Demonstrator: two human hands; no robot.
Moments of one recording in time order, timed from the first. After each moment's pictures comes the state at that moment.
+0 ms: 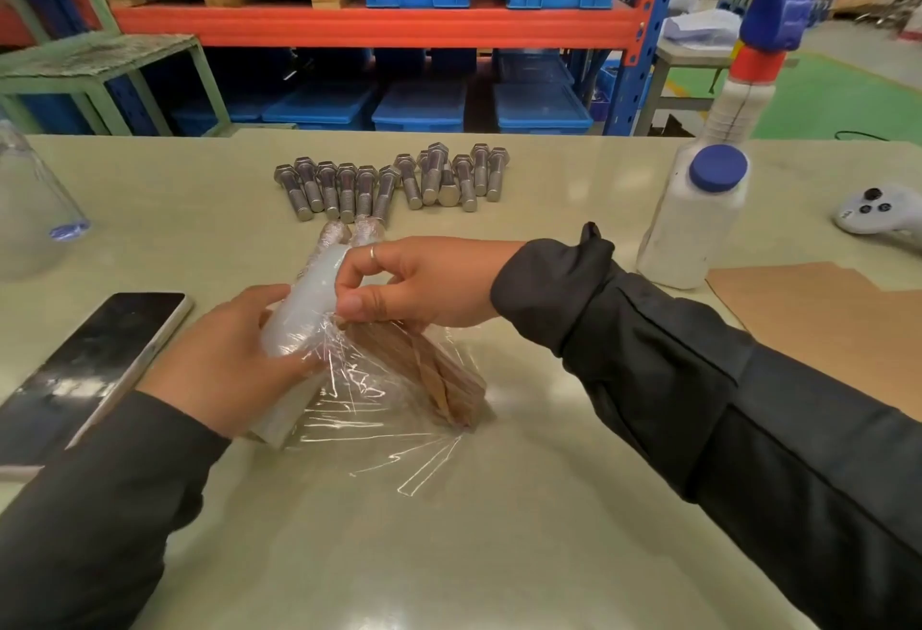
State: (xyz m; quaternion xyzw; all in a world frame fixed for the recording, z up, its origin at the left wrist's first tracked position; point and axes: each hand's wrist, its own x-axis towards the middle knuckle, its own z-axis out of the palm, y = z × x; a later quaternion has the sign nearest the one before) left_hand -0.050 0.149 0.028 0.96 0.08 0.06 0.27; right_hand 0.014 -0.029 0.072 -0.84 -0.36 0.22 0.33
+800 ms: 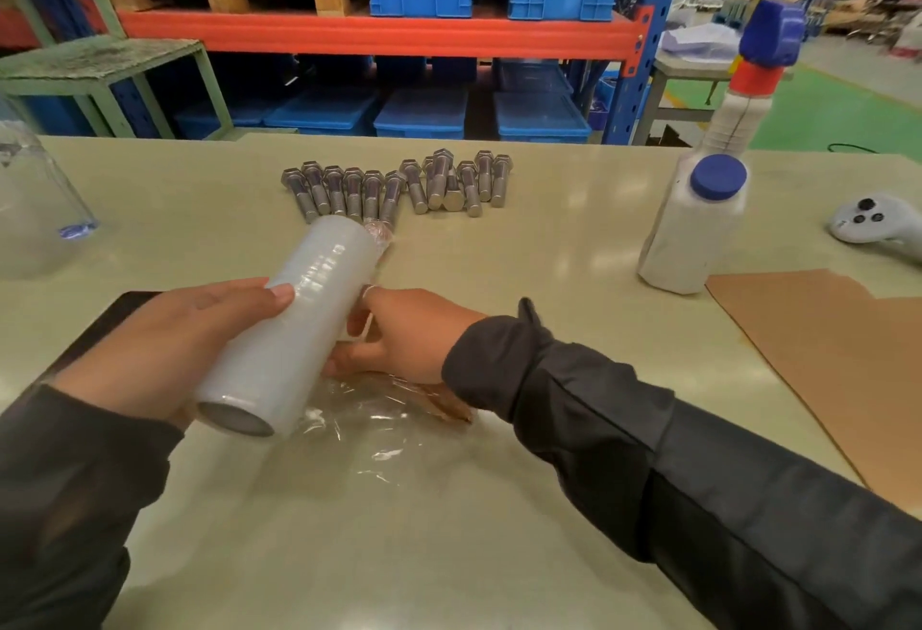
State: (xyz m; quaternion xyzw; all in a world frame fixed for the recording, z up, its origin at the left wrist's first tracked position) left_hand -0.063 0.174 0.047 0.74 0.10 -0.03 0.66; right_hand -0.003 0.004 0.034 -0.90 -0.30 0.15 0.26
